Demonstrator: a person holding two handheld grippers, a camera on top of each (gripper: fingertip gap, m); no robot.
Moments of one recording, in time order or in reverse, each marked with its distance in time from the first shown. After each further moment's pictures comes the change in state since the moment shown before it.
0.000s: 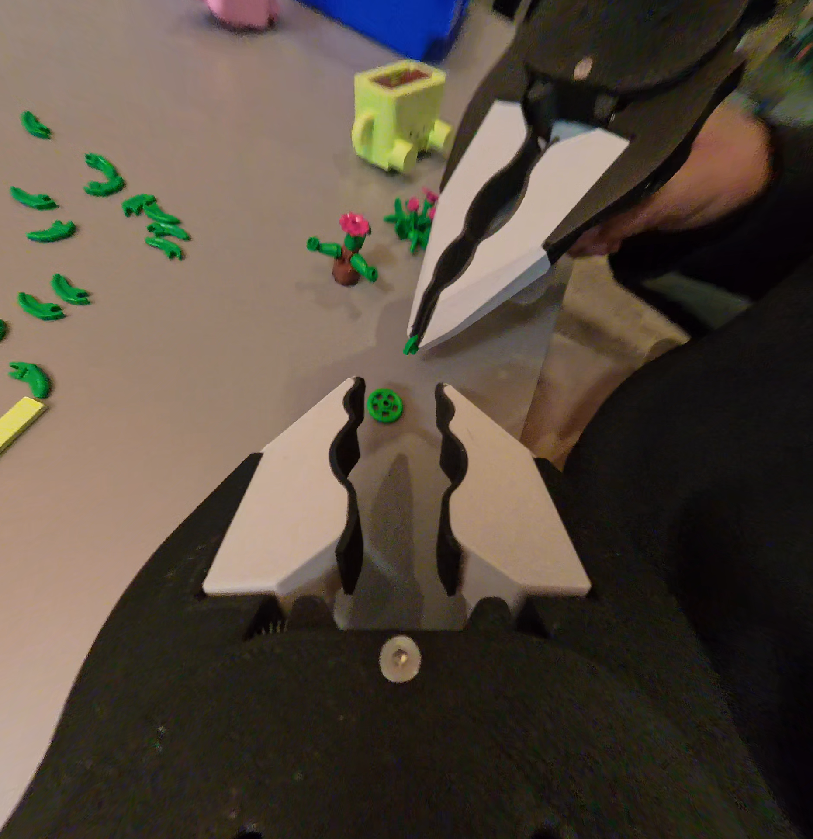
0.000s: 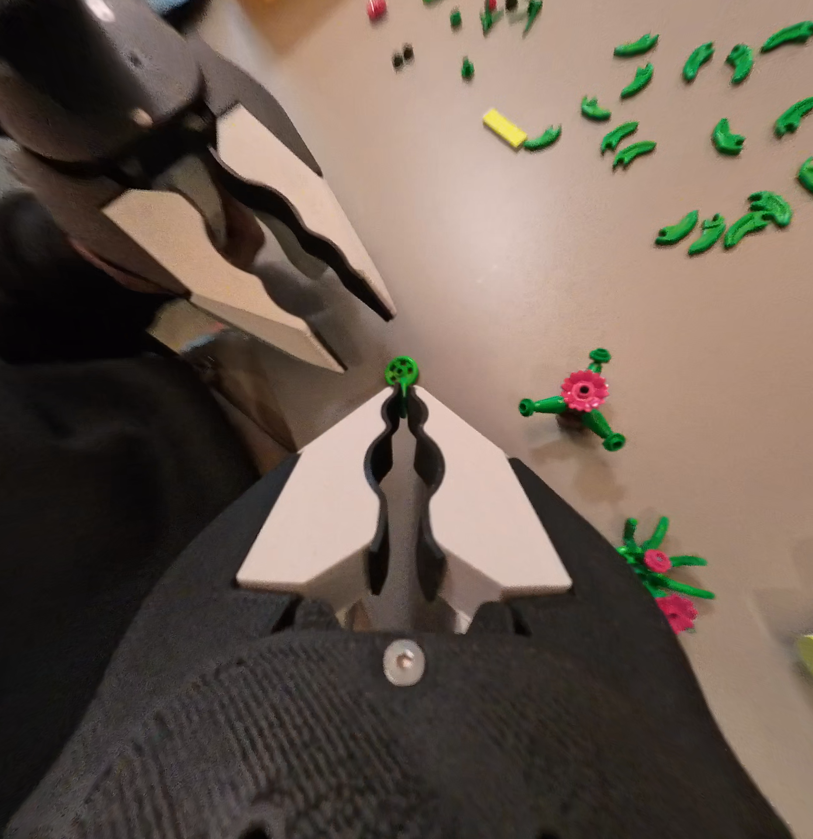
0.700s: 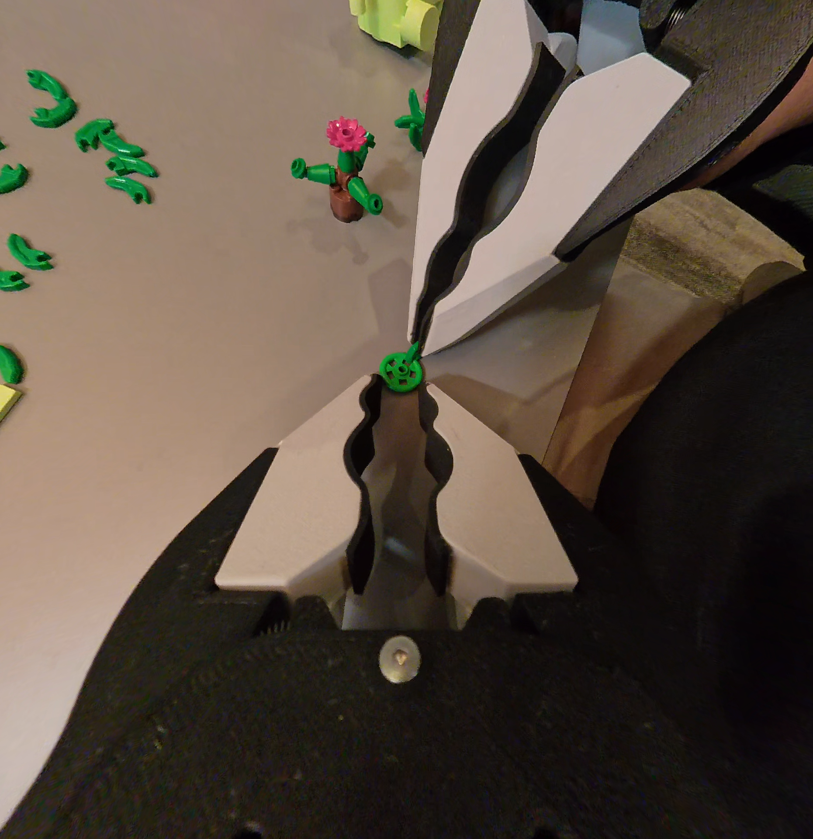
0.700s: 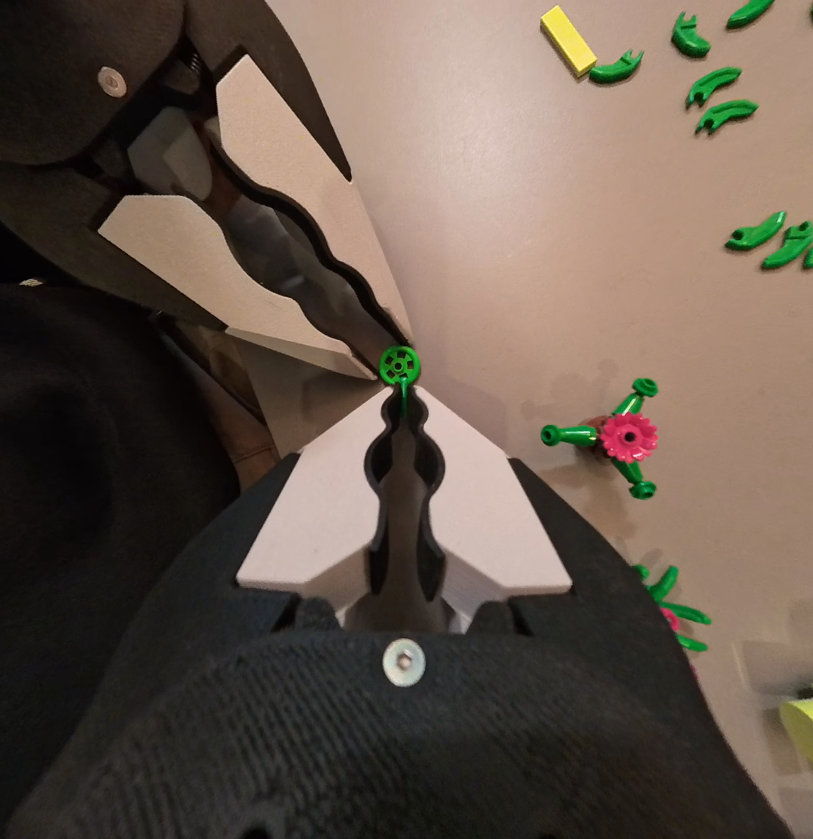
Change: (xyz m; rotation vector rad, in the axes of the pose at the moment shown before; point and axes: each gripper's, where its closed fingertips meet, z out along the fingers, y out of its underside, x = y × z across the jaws) left arm -0.006 0.026 0.018 -0.175 -0.093 0.076; right arm -0.001 0.015 0.022 -0.181 0.026 -0.126
